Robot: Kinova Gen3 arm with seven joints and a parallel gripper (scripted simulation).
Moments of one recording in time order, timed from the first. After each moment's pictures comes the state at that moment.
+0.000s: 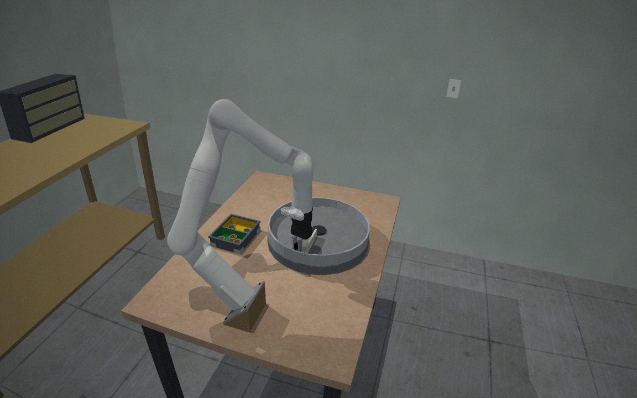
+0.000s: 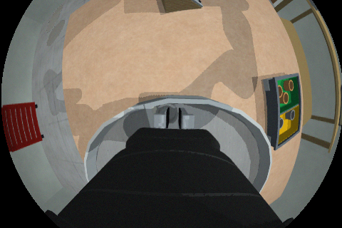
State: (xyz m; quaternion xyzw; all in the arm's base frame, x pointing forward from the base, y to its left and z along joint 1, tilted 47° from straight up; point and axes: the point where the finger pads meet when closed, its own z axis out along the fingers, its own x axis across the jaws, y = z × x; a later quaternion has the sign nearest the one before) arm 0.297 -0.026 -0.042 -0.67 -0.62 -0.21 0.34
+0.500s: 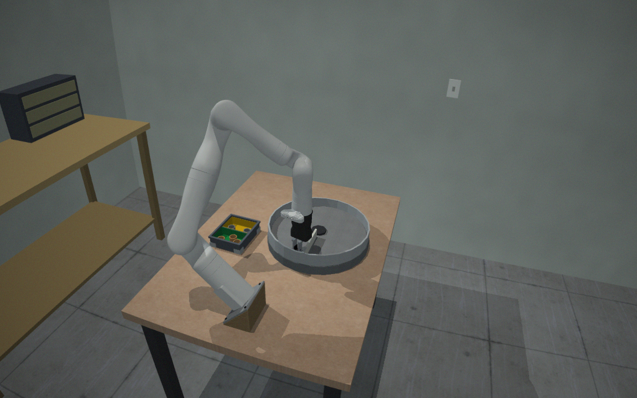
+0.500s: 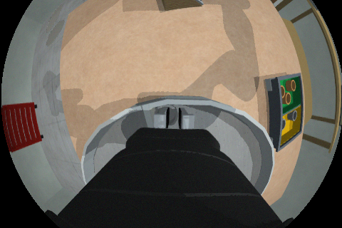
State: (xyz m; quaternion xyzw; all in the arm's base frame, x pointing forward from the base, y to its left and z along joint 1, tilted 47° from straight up) arm 0.295 -0.018 -0.049 -0.67 -0.62 -0.21 0.34
